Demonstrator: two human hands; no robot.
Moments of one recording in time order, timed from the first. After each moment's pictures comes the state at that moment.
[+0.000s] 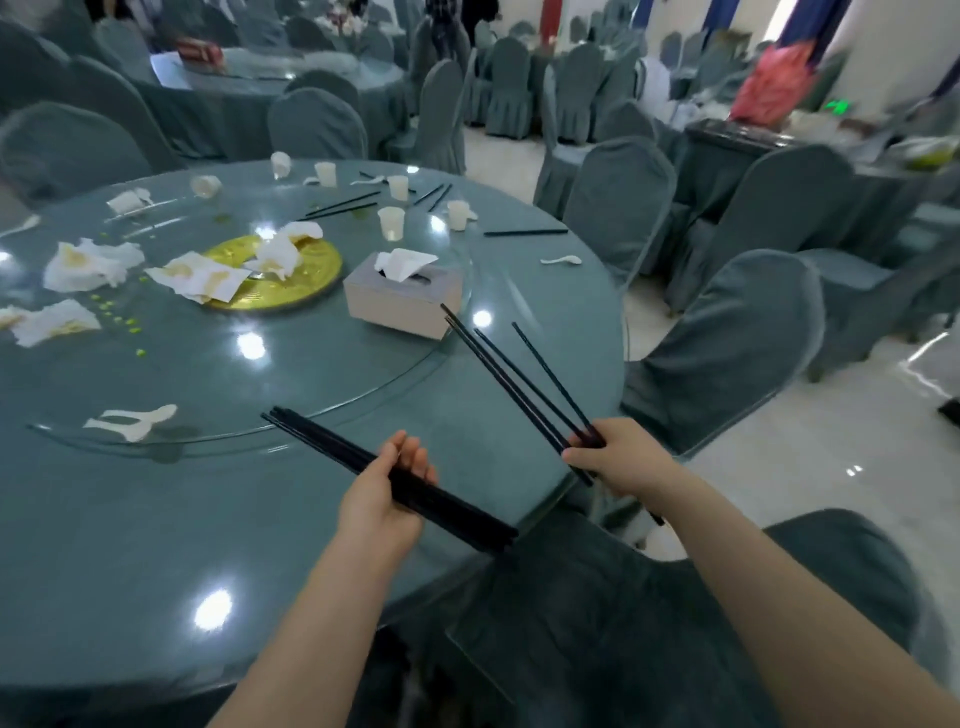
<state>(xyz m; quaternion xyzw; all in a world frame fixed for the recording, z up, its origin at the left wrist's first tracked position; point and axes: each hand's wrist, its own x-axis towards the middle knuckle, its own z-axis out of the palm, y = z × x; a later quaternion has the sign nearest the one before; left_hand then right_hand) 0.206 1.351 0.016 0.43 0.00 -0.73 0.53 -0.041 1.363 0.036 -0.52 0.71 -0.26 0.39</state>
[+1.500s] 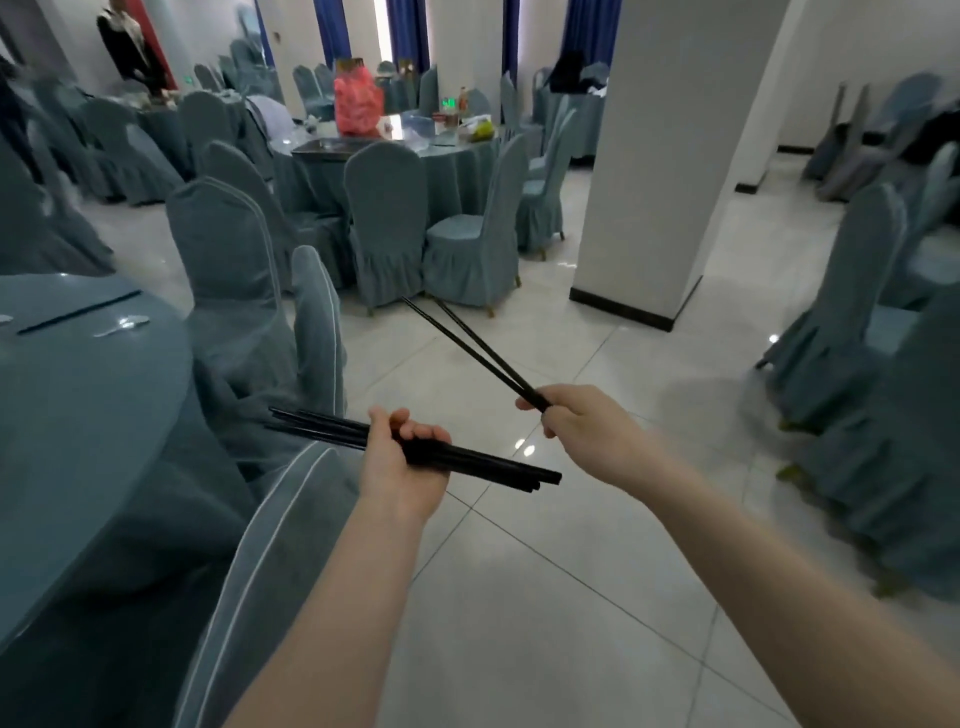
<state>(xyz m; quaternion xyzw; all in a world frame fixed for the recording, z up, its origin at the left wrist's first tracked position) -0.342 1.651 0.080 0.33 -0.08 -0.87 0.35 -0.460 1.792 0.122 -0.39 0.82 -0.38 0.20</state>
